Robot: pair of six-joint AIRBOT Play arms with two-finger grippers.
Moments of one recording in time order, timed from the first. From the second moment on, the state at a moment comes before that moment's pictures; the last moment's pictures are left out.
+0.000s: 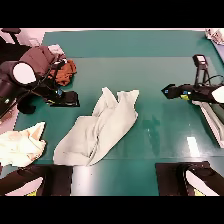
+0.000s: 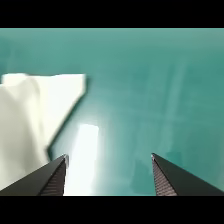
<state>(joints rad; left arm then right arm) -0.30 -1.15 1.22 1.31 -1.37 -1.75 0.04 -0.95 0.88 -1.14 0.83 1.37</state>
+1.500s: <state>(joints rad) -0.01 -1.39 0.91 0.89 -1.29 -1.26 0.07 -1.40 1.36 -0.97 1.26 1.30</state>
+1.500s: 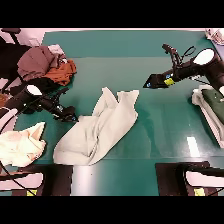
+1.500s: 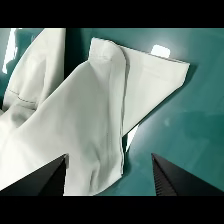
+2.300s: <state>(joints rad) -0.01 -1.14 0.96 0.95 -1.30 -1.45 0.03 -1.50 1.16 -0.86 1.09 1.24</state>
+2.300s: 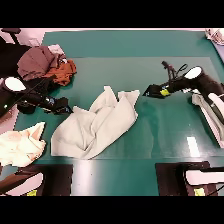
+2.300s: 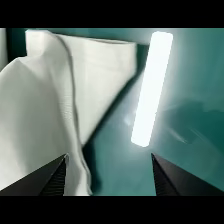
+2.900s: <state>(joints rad) -0.01 -1.09 0.96 1.06 -1.30 -1.54 0.24 -1.66 1.58 -0.97 1.22 1.47</state>
